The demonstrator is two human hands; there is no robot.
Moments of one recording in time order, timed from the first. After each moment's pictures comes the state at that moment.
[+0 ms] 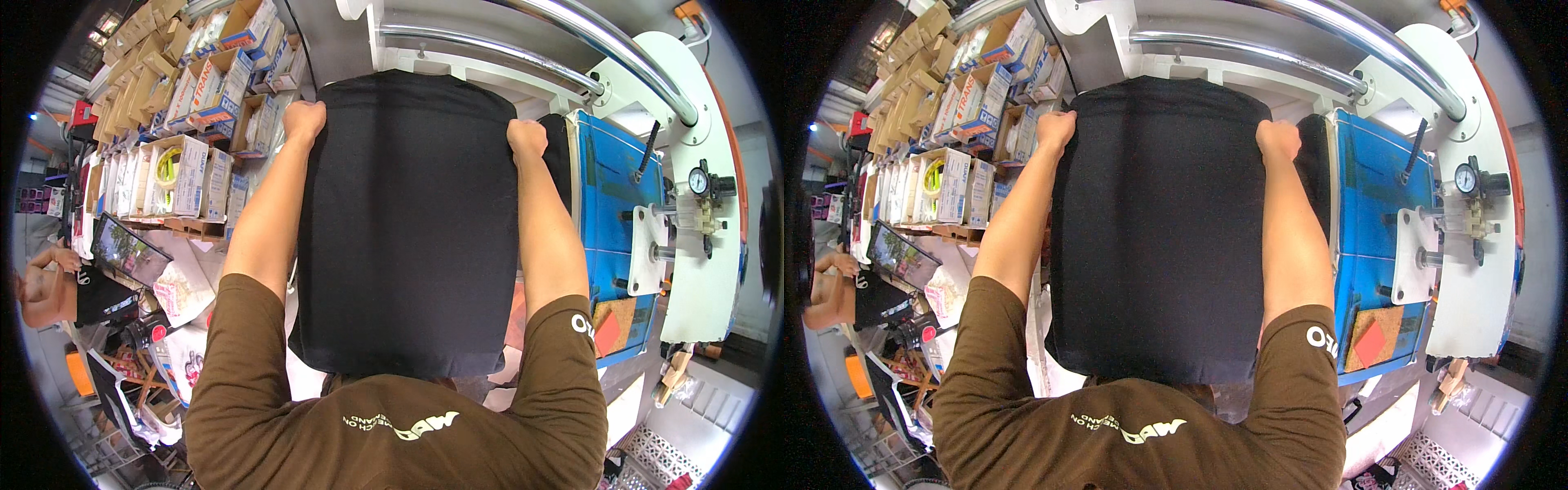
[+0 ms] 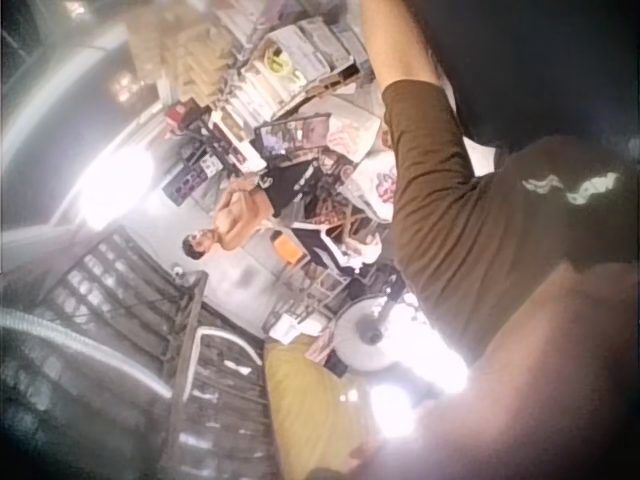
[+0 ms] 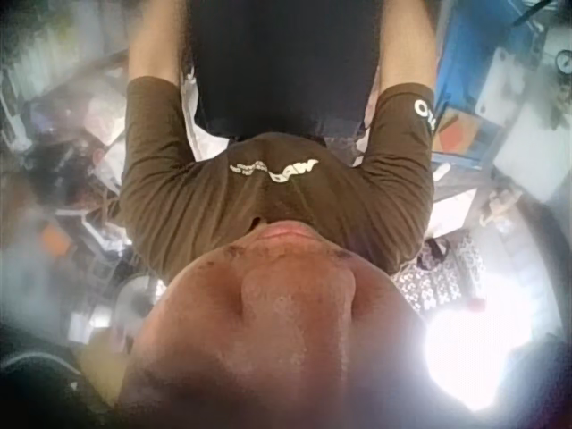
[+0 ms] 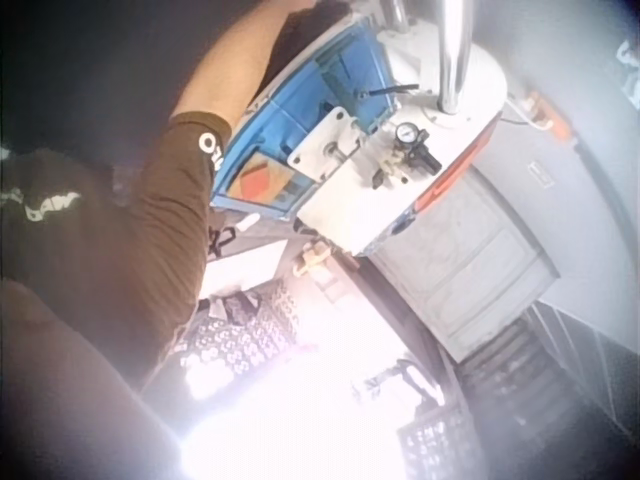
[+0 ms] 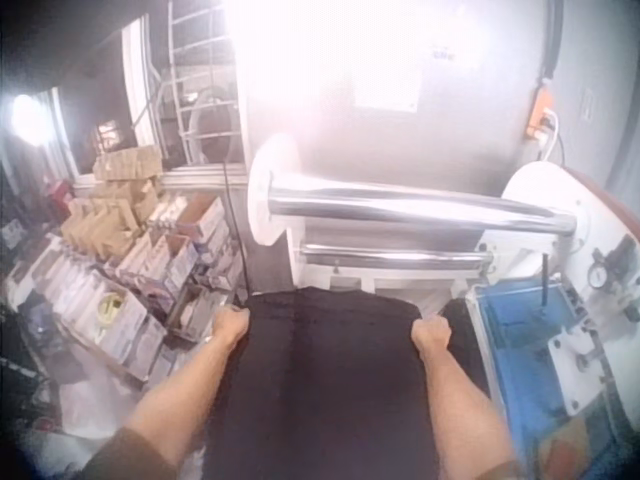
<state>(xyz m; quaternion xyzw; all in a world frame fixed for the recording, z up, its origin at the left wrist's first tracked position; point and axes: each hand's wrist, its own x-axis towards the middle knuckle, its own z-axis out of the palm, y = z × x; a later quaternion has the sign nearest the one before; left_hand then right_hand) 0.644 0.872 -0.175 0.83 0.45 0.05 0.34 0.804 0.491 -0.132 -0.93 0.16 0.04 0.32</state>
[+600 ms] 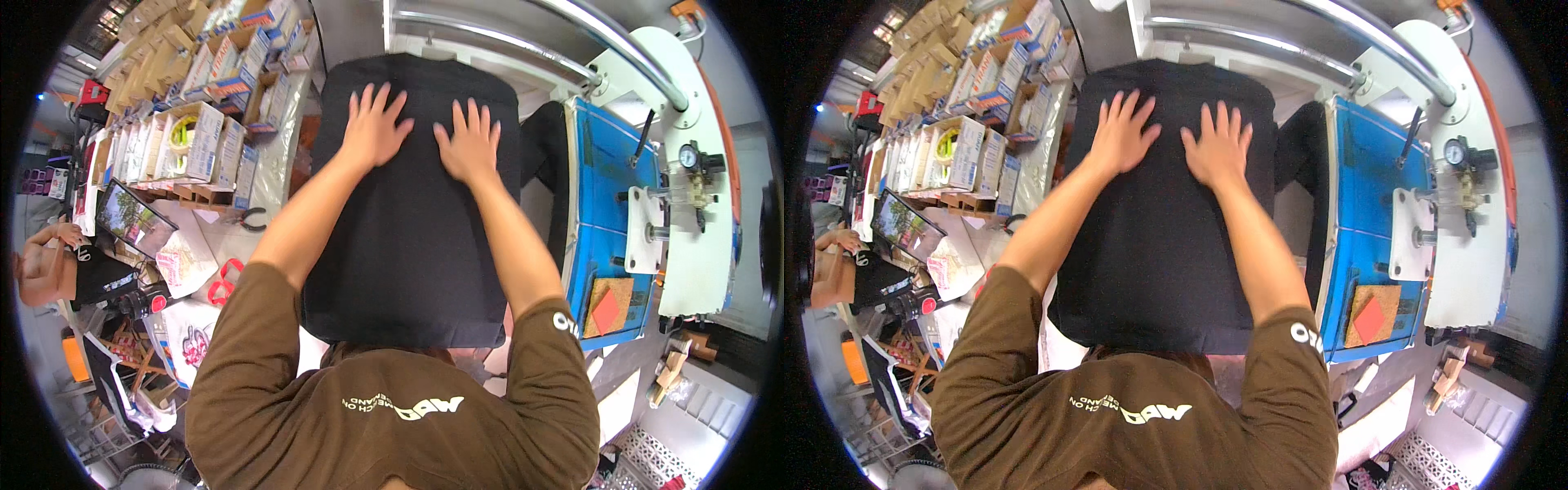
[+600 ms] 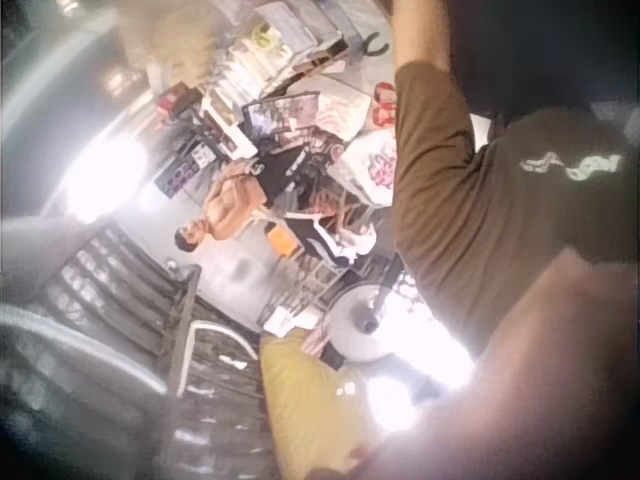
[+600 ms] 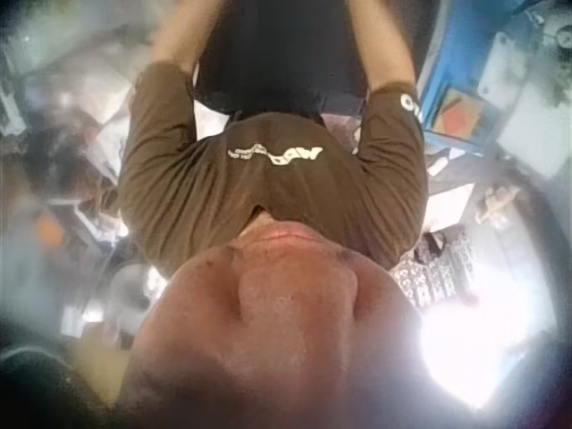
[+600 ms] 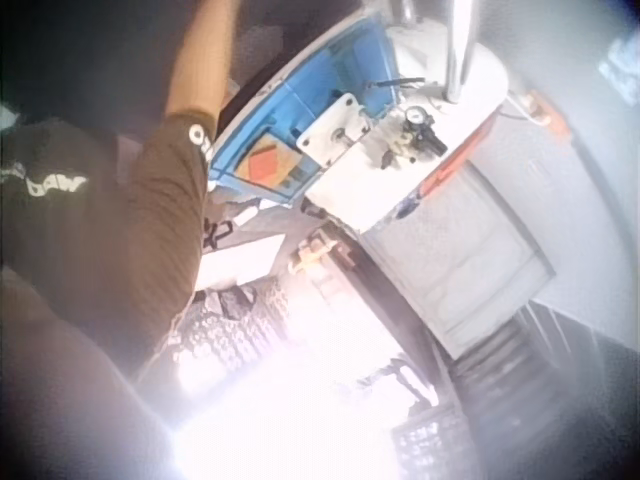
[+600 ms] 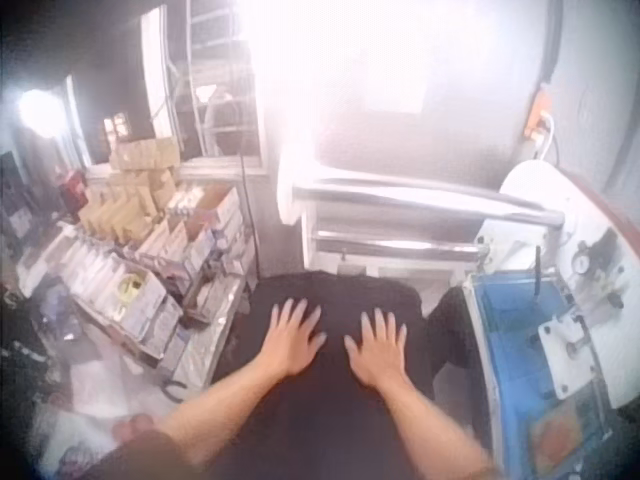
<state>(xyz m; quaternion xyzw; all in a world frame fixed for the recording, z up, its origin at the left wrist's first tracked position) 0.588 0.723 -0.152 0.98 0.05 0.19 0.10 0.663 0.529 -0.145 -0.95 -0.27 -0.07 0.10</state>
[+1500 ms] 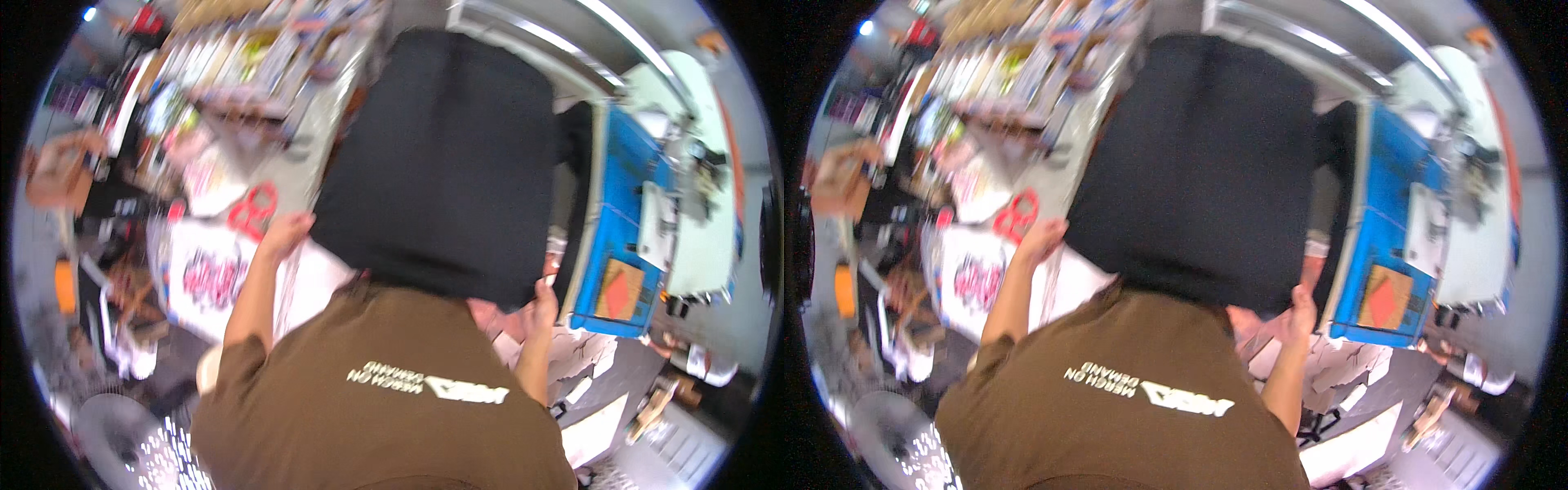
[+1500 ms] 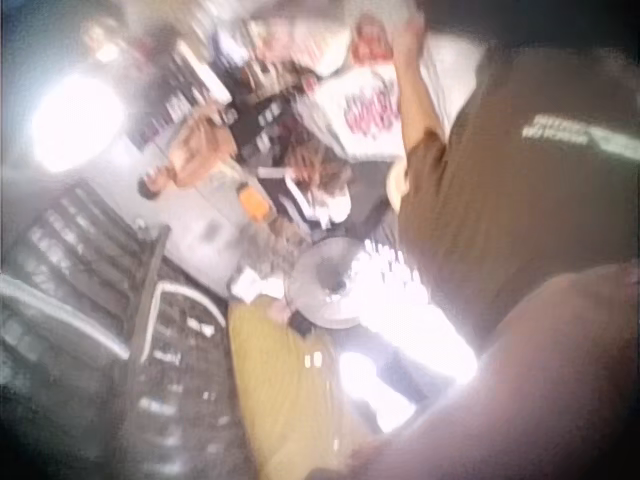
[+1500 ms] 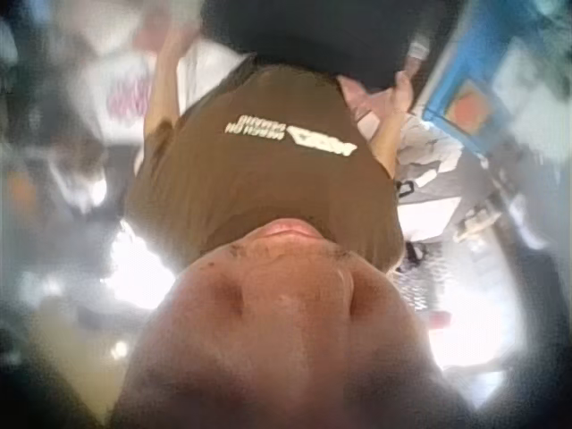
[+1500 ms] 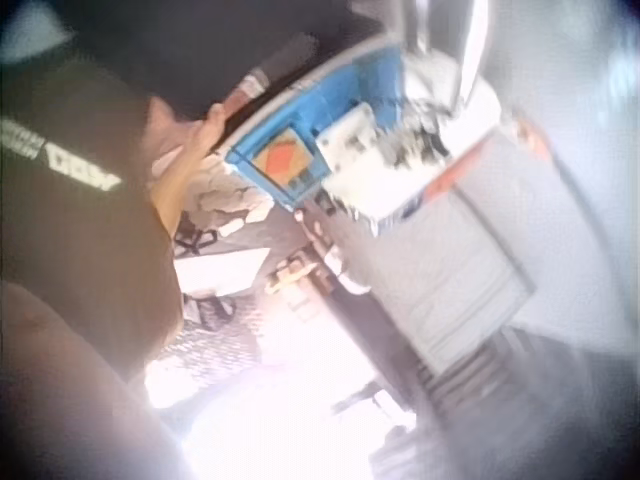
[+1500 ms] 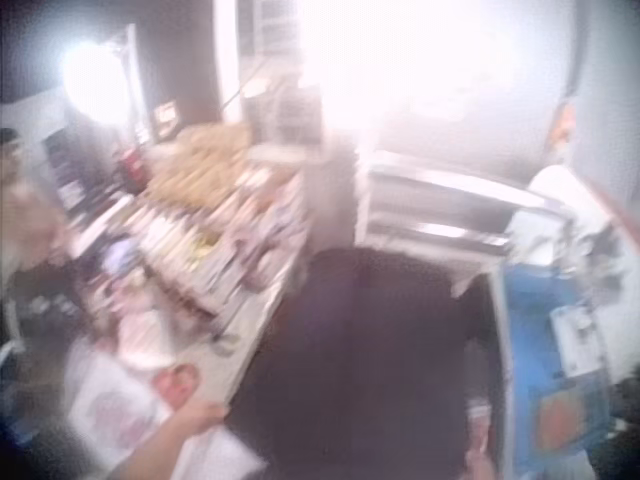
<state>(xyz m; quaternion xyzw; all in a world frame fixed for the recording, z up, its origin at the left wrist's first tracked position) 0.165 0.768 -0.204 0.54 0.42 -0.06 0.73 0.401 0.247 -0.129 -0.51 0.18 0.24 0.80</state>
